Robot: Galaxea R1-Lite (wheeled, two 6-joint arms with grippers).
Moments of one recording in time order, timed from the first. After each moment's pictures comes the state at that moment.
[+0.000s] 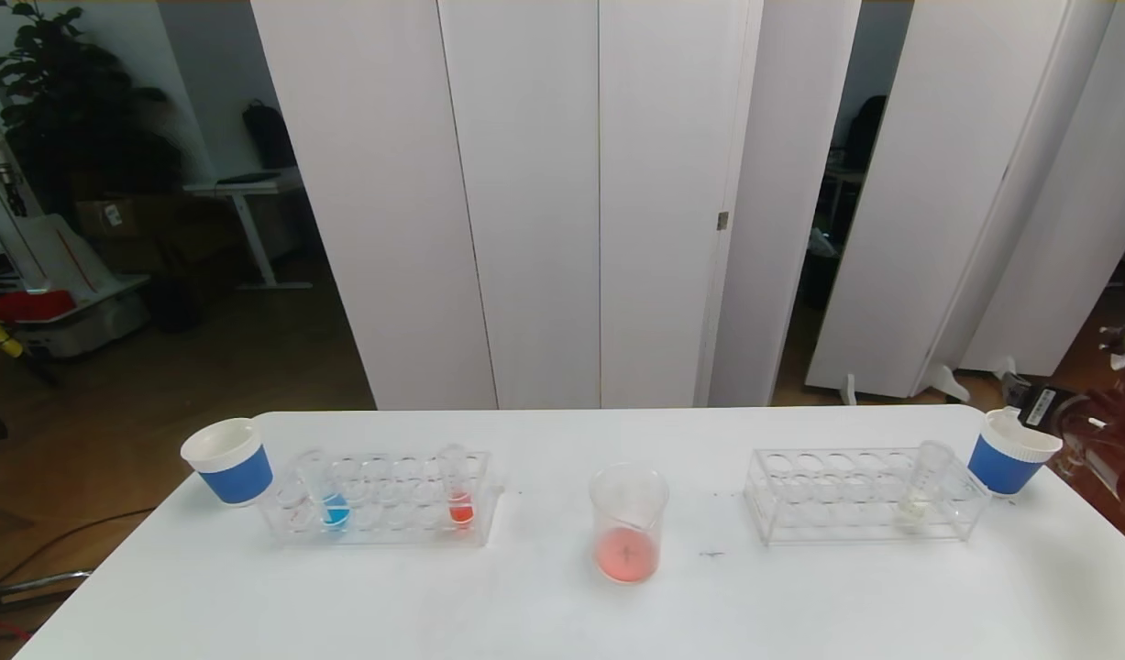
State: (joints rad) left arm 0.00 0.00 0.00 0.01 0.00 0.01; right arm -0.30 2.03 -0.70 -1.14 -0.17 0.12
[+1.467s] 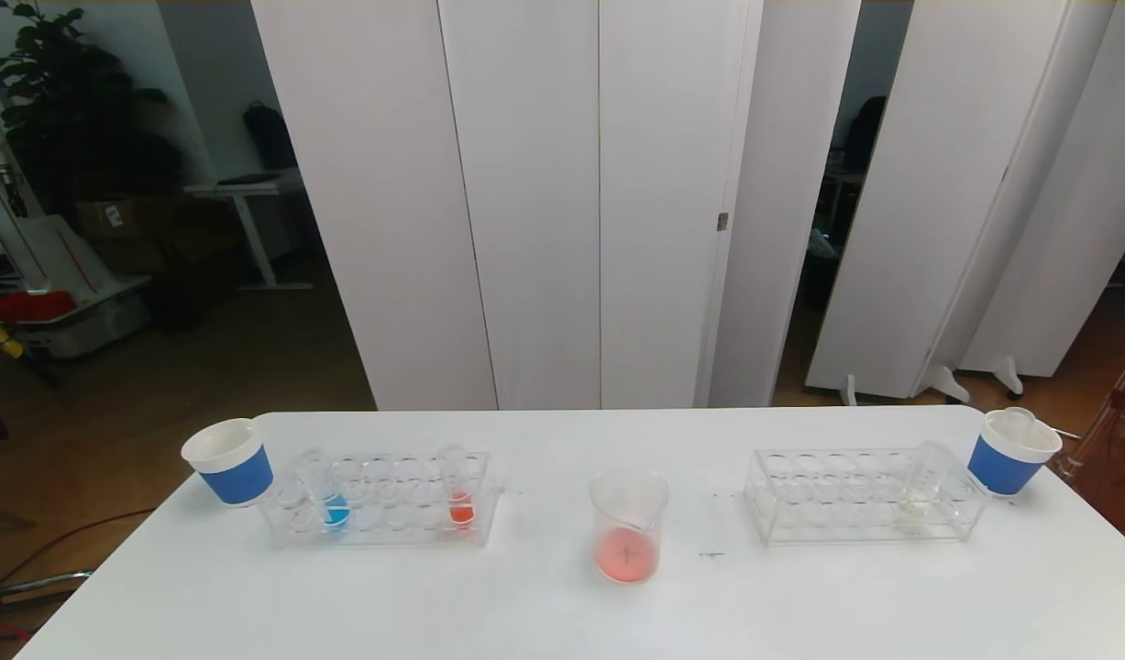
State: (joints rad) left arm 0.00 0.00 0.00 0.01 0.00 0.01; right arm -0.08 0.69 -0.67 -0.10 0.03 -0.02
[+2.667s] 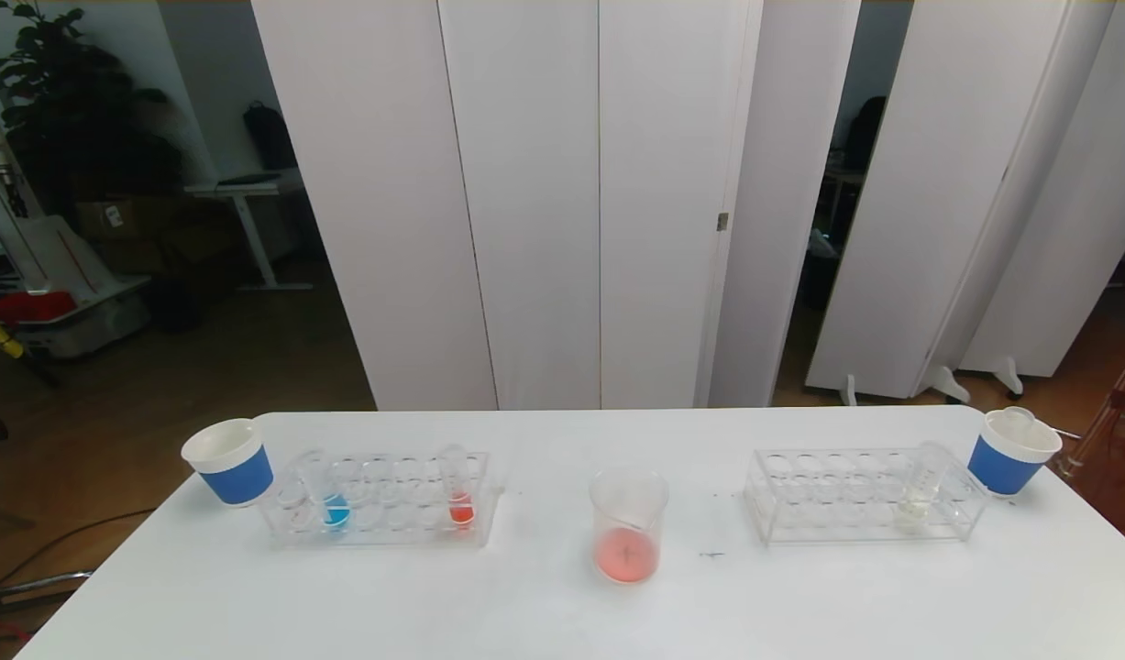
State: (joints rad) left arm 0.00 0.00 0.00 0.01 0.00 0.01; right arm 0.00 0.07 -0.14 0.10 0.00 0.00
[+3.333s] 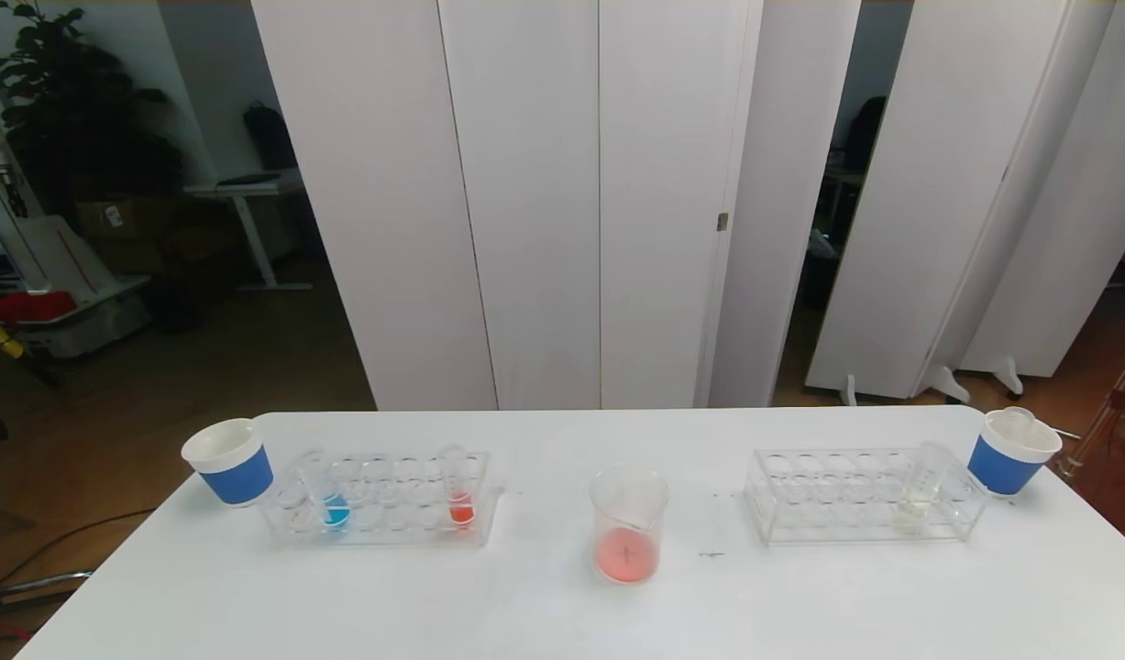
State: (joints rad) left arm 0.00 0.00 0.00 0.01 0.00 0.01; right arm 0.00 0.00 -0.02 0.00 0.00 0.00
